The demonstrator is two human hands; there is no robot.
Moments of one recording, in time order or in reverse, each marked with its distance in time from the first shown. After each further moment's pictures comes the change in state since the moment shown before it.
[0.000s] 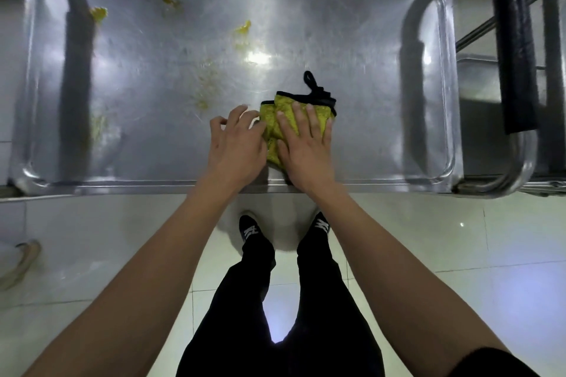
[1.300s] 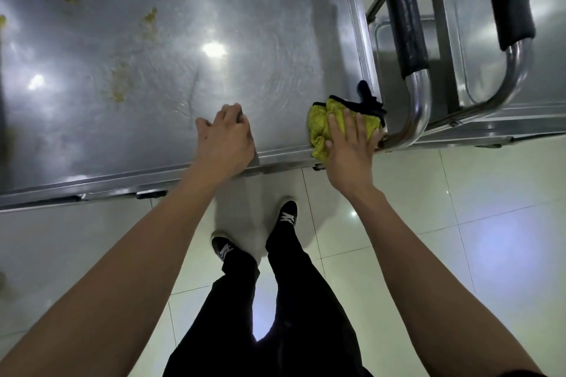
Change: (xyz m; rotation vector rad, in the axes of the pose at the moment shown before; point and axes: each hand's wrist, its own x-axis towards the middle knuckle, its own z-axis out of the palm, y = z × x) left_hand 0.001 0.183 0.031 0.115 -0.123 0.079; right_hand -0.143 0.239 -0.025 0.028 0.091 0.346
